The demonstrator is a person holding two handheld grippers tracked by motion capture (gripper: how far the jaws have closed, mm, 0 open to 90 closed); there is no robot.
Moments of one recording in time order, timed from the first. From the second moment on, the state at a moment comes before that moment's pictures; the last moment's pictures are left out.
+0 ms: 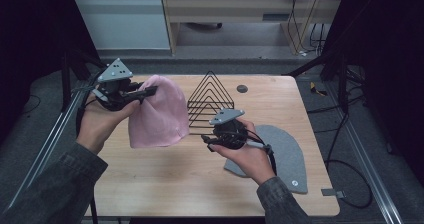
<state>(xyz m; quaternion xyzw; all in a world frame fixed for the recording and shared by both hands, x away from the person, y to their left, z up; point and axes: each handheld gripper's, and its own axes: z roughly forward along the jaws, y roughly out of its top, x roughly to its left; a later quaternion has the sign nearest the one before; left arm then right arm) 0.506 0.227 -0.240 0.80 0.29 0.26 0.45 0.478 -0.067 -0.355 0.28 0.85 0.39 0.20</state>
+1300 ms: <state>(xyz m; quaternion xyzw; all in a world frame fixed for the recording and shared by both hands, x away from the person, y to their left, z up) 0.551 0.200 -0.198 0.79 0.30 0.24 0.47 0.512 -0.065 -0.313 0.27 0.84 0.43 0.17</state>
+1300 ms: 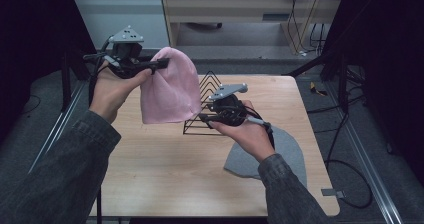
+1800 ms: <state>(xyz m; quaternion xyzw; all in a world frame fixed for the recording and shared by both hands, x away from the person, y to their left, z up) 0.554 0.188 -0.181 0.79 0.27 0.24 0.50 0.533 -0.084 -0.295 0.30 0.82 0.45 0.20</state>
